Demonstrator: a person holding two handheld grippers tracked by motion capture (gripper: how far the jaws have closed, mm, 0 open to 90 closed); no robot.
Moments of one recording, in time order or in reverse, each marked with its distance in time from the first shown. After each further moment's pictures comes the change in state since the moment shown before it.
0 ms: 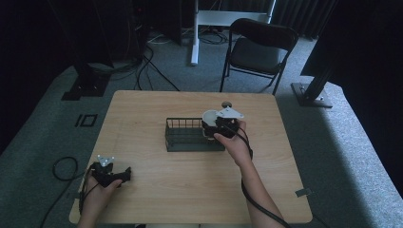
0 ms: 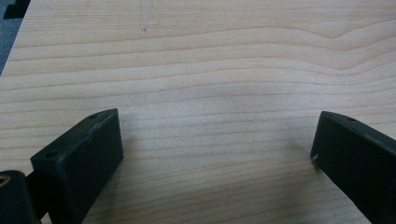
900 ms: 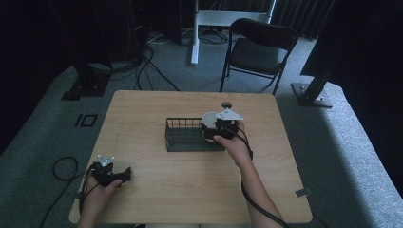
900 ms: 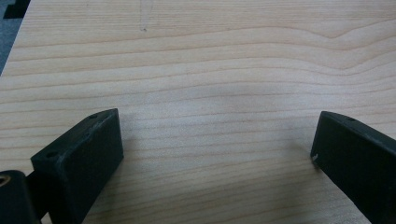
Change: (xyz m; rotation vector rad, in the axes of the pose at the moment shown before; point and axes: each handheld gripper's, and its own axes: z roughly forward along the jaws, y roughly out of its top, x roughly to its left) left arm 0.000 0.000 0.000 0.000 0.000 0.000; right arm 0.000 -0.005 0.001 -0.003 0.020 -0.023
